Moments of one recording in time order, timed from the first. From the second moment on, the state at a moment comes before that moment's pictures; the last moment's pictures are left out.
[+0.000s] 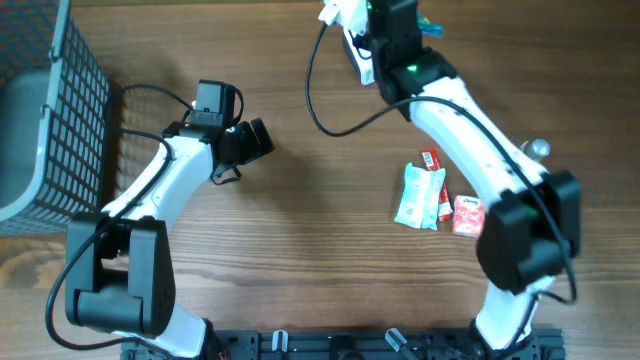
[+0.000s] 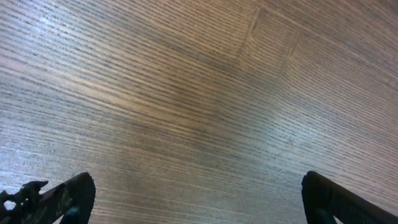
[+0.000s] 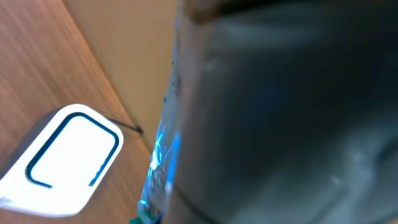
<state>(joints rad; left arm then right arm) -0.15 1.73 1.07 -0.54 0.07 -0.57 0.43 1.99 1.67 -0.07 0.38 -1.04</state>
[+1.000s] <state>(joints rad) -0.15 1.73 1.07 -0.54 0.07 -0.57 0.47 2.22 1.67 -0.03 0.29 -0.75</state>
